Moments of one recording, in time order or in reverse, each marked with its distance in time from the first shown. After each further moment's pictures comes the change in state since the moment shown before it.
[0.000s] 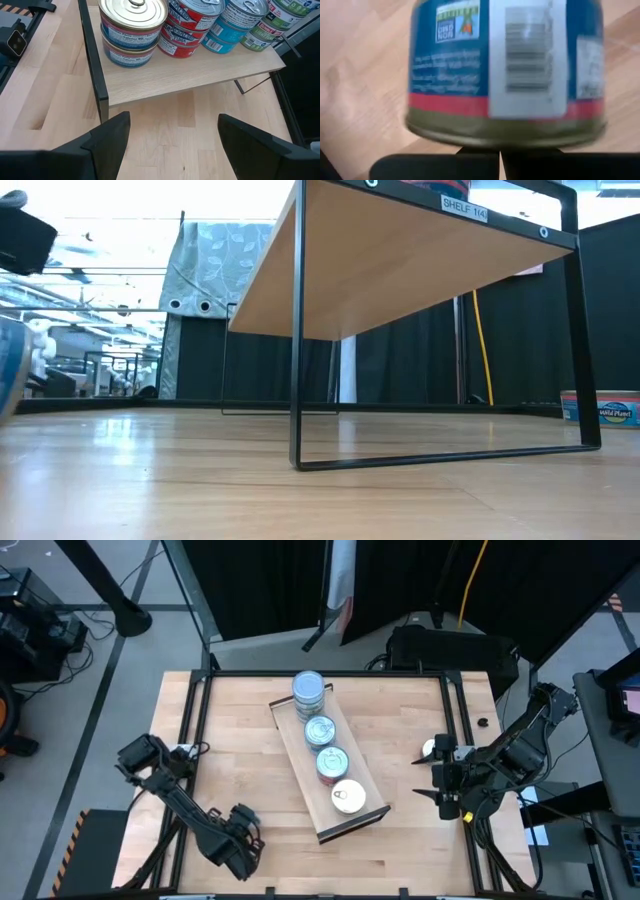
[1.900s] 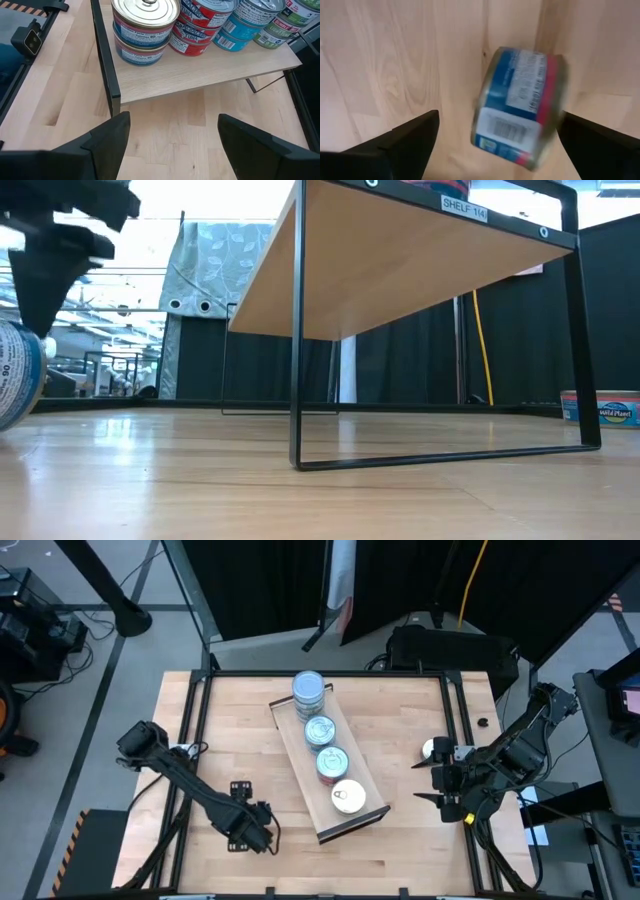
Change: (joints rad) left arm 0.188 -0.091 0.089 -0.183 0.065 1.159; right arm 0.000 0.000 0.000 0.015 -0.051 0.001
